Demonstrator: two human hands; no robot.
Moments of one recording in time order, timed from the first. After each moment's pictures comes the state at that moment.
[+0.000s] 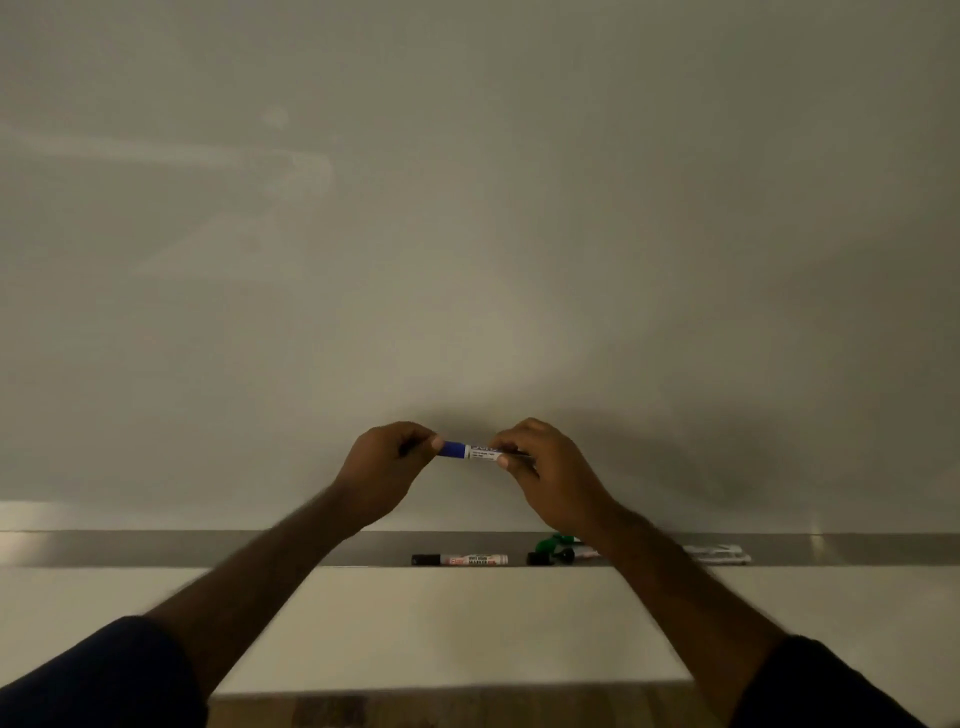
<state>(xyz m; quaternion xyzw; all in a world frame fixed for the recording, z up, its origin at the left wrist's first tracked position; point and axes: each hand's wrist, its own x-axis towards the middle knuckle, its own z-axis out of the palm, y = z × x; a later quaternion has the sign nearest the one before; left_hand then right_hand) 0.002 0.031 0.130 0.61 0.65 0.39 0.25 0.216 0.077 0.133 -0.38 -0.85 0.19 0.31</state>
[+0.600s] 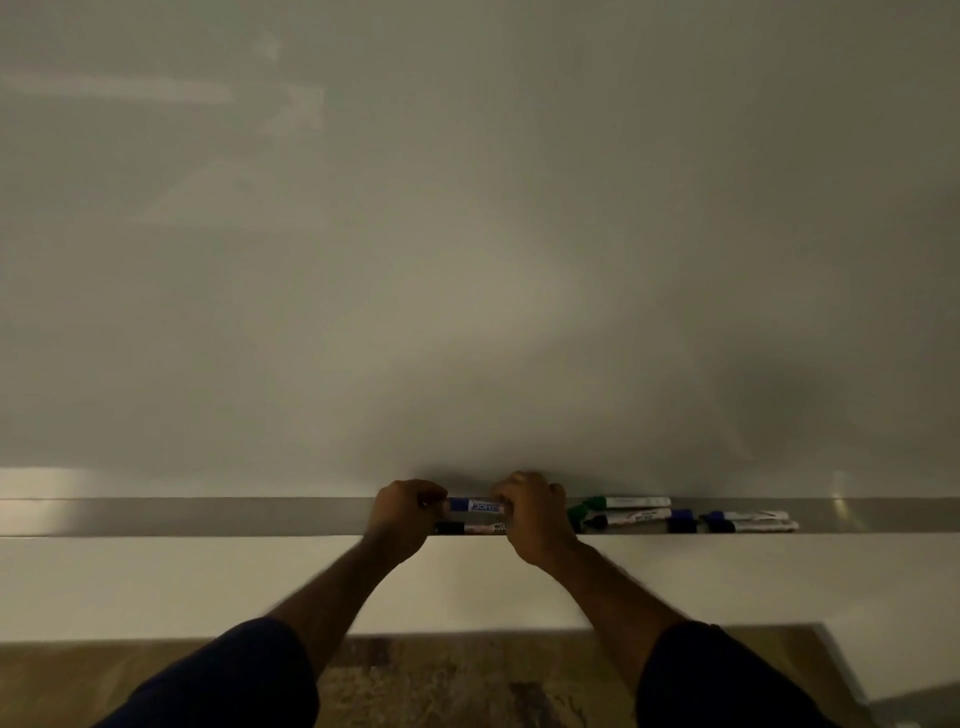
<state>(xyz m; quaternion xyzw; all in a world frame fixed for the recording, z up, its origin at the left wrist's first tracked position) -0.011 0.054 -0.037 0.53 0.75 0.29 0.28 0.172 0.090 -0.022 -0.53 -0.82 0.19 0.10</state>
